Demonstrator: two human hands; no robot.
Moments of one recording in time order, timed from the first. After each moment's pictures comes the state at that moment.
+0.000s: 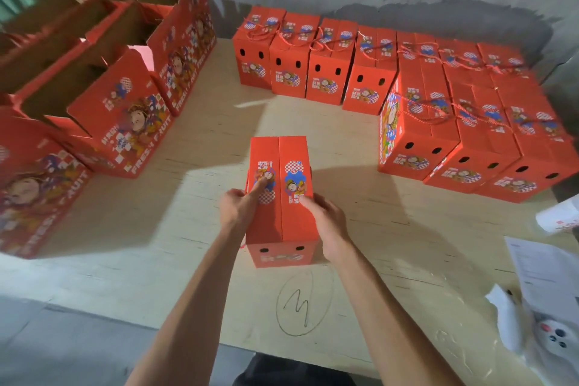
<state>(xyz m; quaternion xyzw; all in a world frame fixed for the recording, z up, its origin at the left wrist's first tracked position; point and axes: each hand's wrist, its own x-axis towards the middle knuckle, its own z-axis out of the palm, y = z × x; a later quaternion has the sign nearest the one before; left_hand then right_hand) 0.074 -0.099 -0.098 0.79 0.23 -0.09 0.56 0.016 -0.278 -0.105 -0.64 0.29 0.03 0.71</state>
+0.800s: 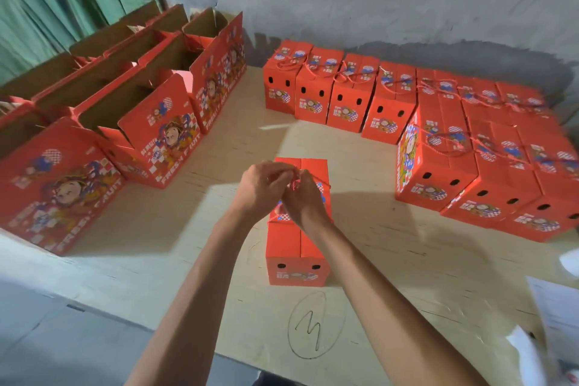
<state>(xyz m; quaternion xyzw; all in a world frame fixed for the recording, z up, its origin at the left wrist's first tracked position) 0.068 -0.087 0.017 0.87 -0.11 0.05 0.49 0.065 -0.199 -0.014 -0.80 0.08 0.01 0.60</state>
